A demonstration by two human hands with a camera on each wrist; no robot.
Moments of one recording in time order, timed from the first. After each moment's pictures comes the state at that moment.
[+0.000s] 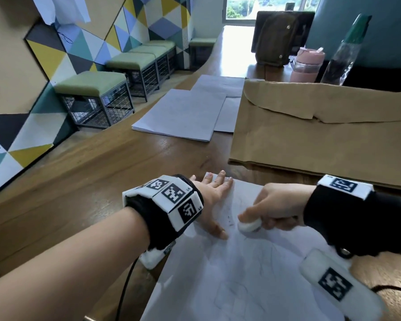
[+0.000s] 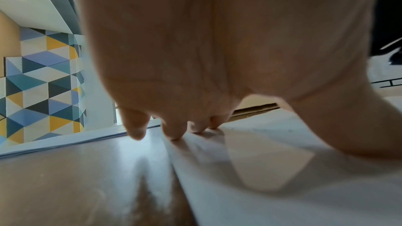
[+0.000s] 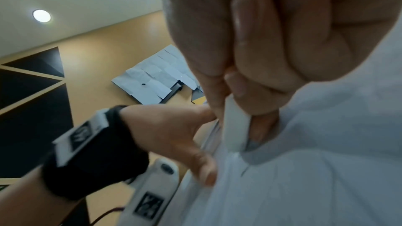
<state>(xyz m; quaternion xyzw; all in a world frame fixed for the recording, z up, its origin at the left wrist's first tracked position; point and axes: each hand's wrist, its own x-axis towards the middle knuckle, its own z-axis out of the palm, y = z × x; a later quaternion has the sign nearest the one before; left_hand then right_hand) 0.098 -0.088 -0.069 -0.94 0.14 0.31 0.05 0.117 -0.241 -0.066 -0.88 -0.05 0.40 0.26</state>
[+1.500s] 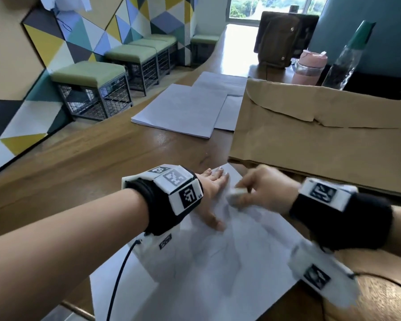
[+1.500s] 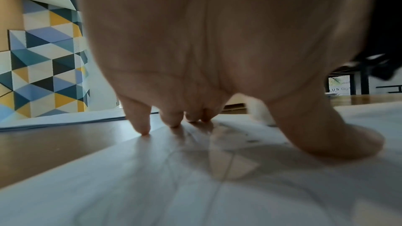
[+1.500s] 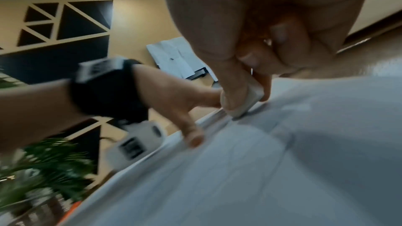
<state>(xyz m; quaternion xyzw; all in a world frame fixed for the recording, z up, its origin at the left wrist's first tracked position) 0.103 -0.084 -0.070 -0.95 0.14 0.29 0.01 0.128 -0.236 -0.074 -0.93 -0.21 0.17 0.25</state>
